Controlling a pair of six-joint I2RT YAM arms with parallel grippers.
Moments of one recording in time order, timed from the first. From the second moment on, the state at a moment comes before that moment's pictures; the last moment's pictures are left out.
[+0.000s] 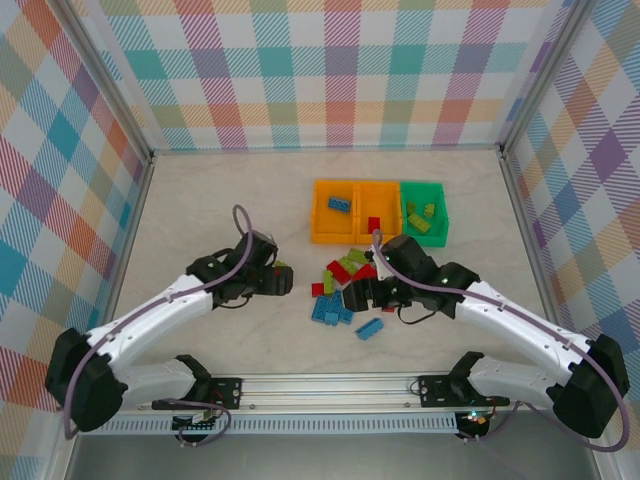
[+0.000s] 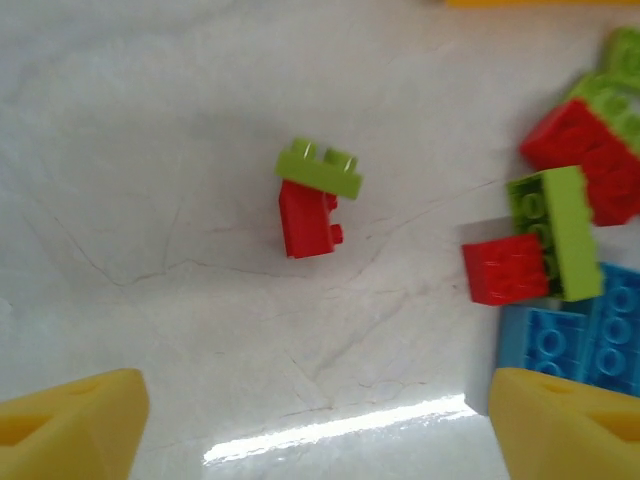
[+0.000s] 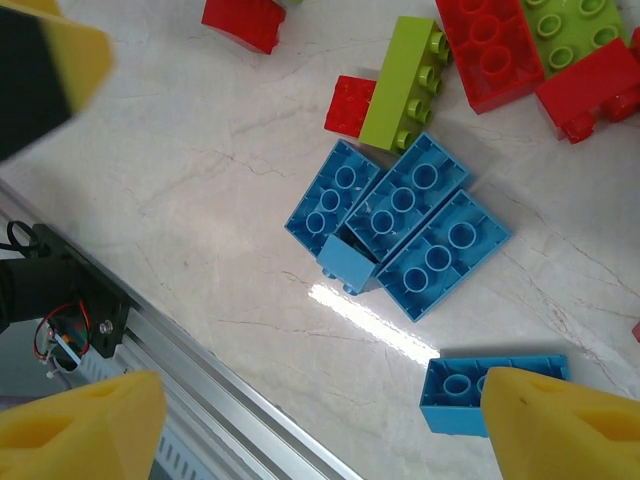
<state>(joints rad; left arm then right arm) -0.67 1.21 0.83 -0.69 -0.17 -0.55 0.78 1.07 0.82 -0.66 -0.30 0.58</state>
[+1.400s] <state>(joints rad) -0.72 1.15 0.79 -0.50 -0.10 -0.58 0.78 0.86 0.78 -0.62 -0.06 0.63</state>
